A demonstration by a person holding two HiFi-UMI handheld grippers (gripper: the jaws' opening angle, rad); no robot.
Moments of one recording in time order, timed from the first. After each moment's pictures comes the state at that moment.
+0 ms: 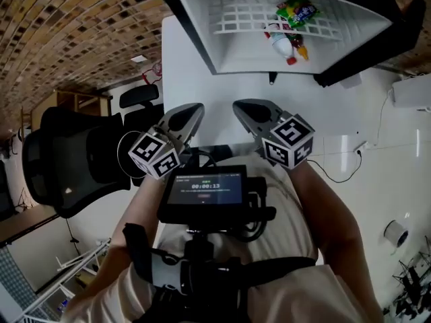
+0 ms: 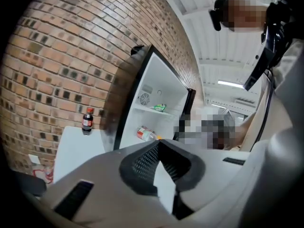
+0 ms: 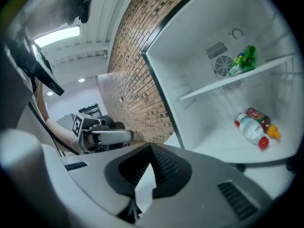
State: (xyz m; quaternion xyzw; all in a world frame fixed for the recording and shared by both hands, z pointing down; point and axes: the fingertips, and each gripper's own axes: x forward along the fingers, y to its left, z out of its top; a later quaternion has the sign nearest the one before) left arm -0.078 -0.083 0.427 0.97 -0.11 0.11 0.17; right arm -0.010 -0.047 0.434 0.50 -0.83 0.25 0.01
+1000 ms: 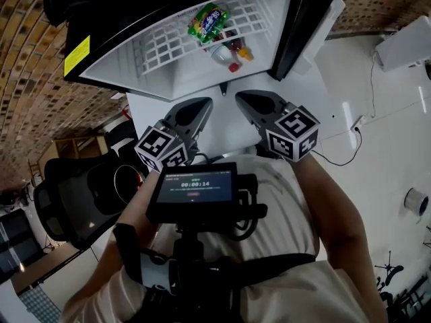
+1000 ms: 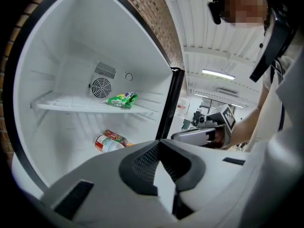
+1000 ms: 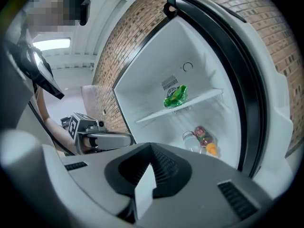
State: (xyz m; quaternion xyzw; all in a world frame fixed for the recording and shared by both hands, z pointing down) left arm 0.124 -0.028 0.416 0.98 0.01 0.16 0.13; right arm 0.177 0.004 0.420 0.59 -0.77 0.24 -0.05
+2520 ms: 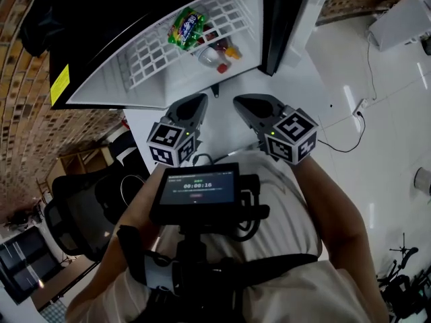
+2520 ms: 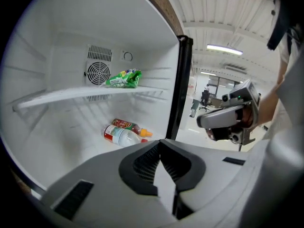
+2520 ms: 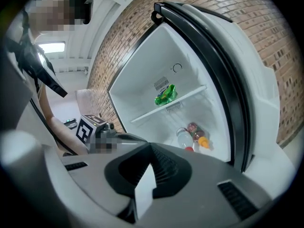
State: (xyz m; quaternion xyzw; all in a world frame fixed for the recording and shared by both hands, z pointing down) left arm 0.150 -0.051 0.472 0.96 -0.04 0.28 0.07; right arm 0.190 0.020 0.434 0.61 -0.75 0.25 -0.07
